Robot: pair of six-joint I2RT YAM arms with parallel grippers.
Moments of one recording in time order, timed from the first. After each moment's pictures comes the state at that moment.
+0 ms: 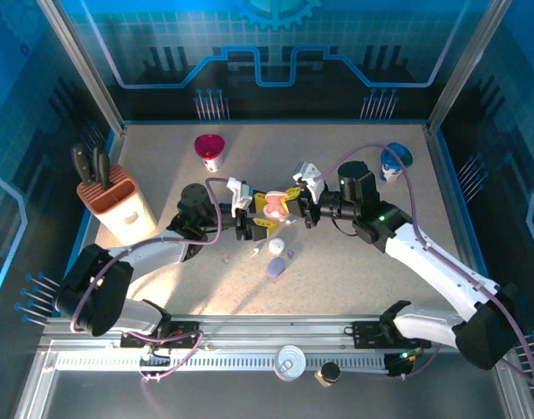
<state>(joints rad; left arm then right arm) -0.46 1.40 0.61 0.85 1.02 -0.21 0.59 1.15 0.96 -0.18 -0.51 -0.11</state>
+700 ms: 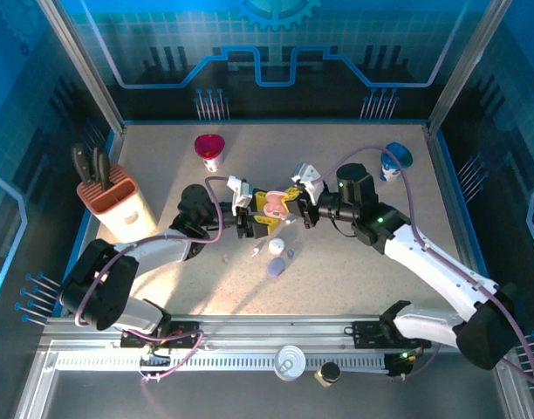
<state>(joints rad) -0.46 1.44 0.61 0.95 1.02 -0.25 0.60 1.16 0.95 -0.17 -0.46 -0.15</state>
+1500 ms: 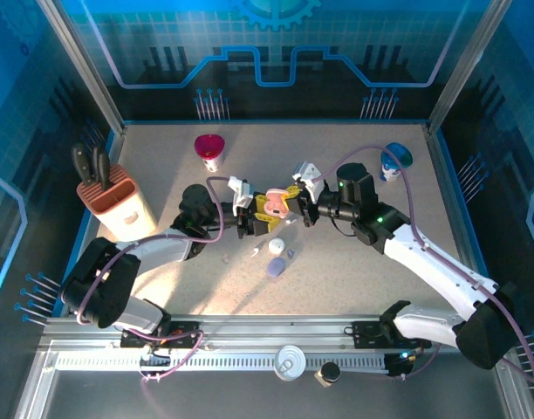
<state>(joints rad) -0.46 1.45 0.61 0.95 1.02 -0.25 0.60 1.16 0.95 -0.15 -0.44 -0.13</state>
